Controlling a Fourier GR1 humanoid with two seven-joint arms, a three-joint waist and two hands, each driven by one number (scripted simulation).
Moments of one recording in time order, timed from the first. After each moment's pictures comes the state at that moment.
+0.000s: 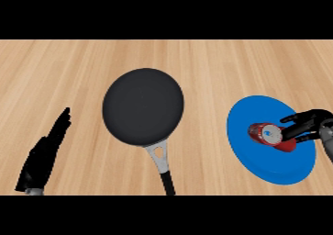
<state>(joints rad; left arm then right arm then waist) 0.09 0.33 -0.11 -1.62 -0.07 0.13 0.14 -0.40 -0.67 0.32 -1.12 -0.20 -0.03 1.07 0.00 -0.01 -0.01</state>
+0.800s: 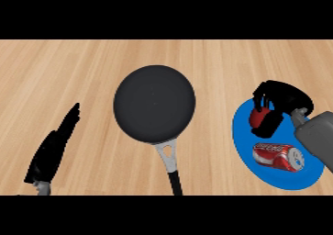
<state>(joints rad) 0.03 0.31 -0.13 -1.60 -0.08 0.09 0.13 -0.64 -0.71 0.62 -1.21 0.19 0.24 0.51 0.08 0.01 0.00</state>
